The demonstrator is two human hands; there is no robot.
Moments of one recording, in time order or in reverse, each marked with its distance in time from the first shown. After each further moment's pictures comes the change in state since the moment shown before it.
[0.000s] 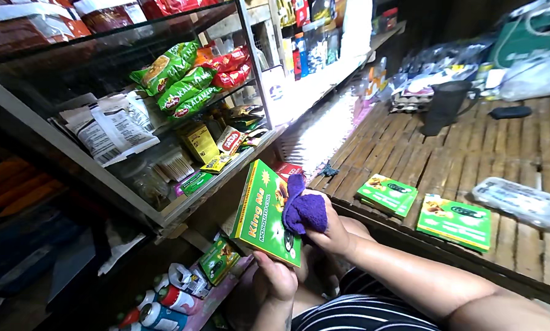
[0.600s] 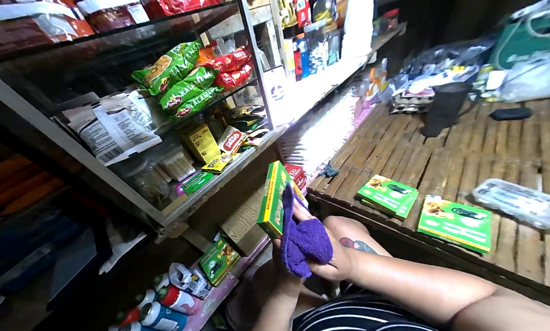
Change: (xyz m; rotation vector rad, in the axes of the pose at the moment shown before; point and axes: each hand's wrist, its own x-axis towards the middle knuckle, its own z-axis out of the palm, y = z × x) left_hand -0.016 0.017 0.004 0.391 -0.140 -0.175; right_hand -0.003 -0.035 0.007 0.215 -0.214 -0.099
